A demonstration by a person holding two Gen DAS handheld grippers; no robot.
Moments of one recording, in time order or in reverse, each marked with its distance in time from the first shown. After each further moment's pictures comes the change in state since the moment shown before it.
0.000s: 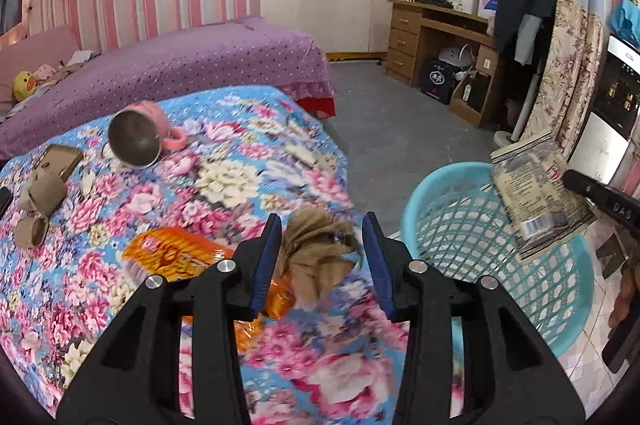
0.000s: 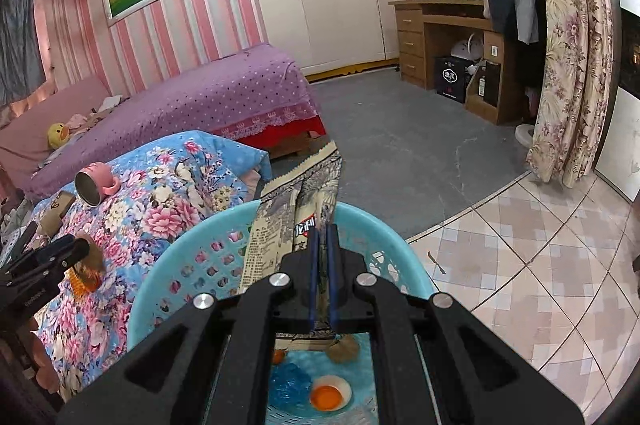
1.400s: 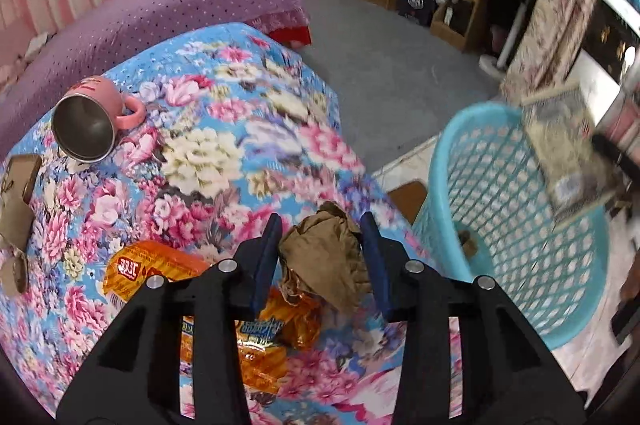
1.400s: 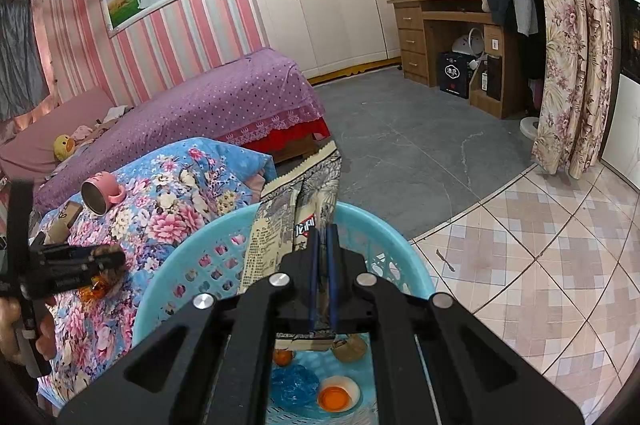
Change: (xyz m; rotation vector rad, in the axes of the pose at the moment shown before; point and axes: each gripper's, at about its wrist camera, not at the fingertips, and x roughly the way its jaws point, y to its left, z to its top) left arm 0.063 0.014 0.030 0.096 0.274 -0.093; right arm -0.003 -0.014 -0.003 0.041 -0.009 0.030
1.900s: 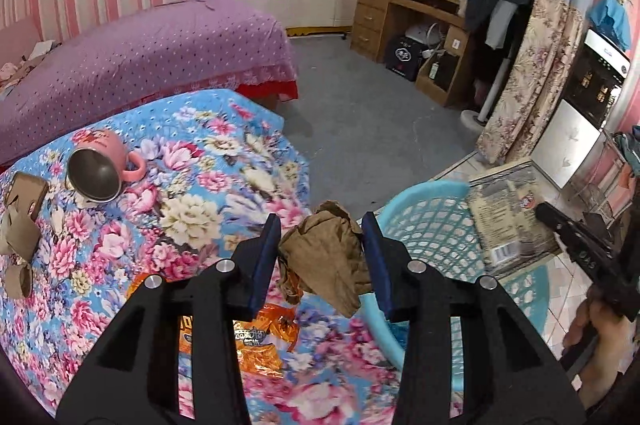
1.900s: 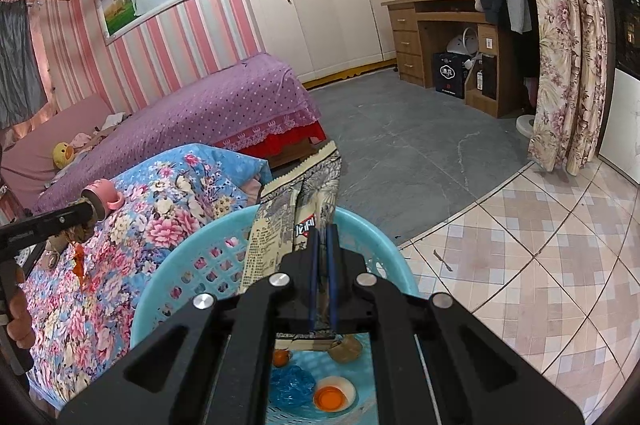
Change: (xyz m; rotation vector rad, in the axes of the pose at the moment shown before) left arm -0.062 -0.033 0.021 -0.040 -0.171 -0.062; right arm -0.005 -0.011 0.000 0.026 -0.014 -0.003
